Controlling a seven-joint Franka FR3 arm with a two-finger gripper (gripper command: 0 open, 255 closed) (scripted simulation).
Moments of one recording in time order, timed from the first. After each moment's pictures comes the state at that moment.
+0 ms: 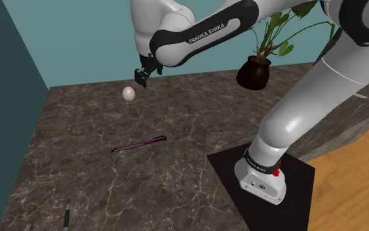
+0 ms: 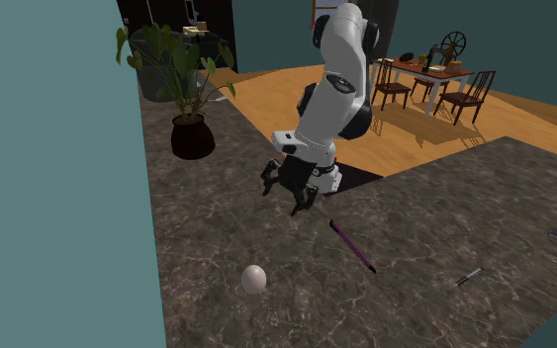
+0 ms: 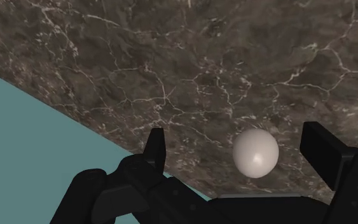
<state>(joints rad) -0.13 -0.21 0.44 -2.28 -0.34 2.24 0.47</state>
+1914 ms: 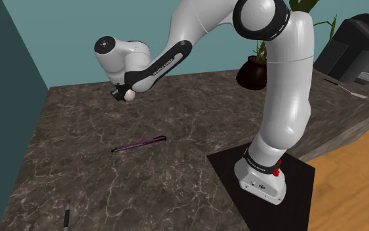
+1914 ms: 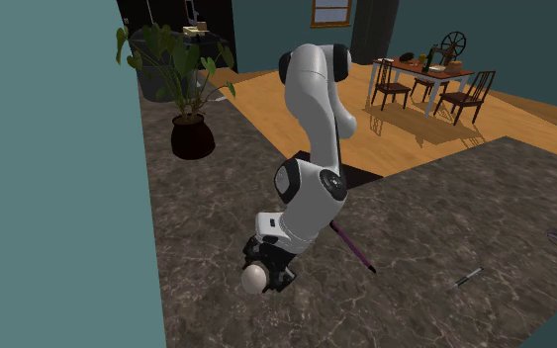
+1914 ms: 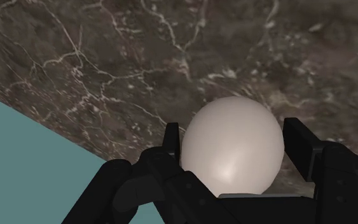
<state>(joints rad) -0.06 0.43 0.42 -1.86 -0.88 2.23 0.95</state>
